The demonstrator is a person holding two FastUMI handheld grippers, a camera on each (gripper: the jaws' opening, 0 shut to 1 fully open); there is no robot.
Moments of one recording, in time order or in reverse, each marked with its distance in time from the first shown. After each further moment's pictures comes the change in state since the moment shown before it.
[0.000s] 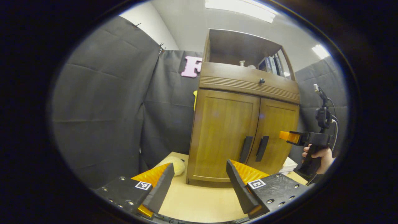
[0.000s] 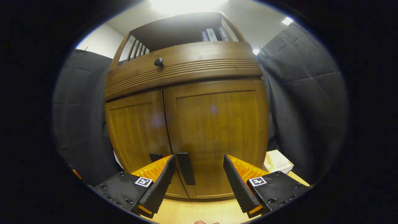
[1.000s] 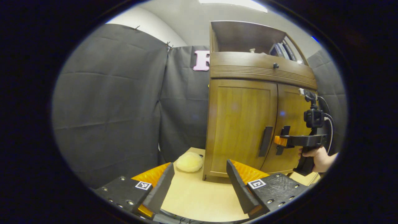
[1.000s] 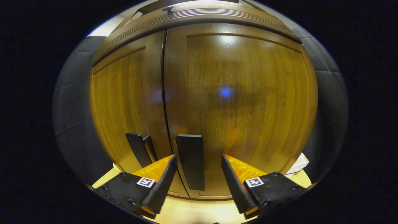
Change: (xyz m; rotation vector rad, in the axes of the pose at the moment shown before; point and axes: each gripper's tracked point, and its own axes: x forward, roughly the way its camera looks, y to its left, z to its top) left arm 0.000 0.018 -0.016 0.066 0.058 0.170; right arm 0.110 0.025 -0.077 -0.076 0.179 0.023
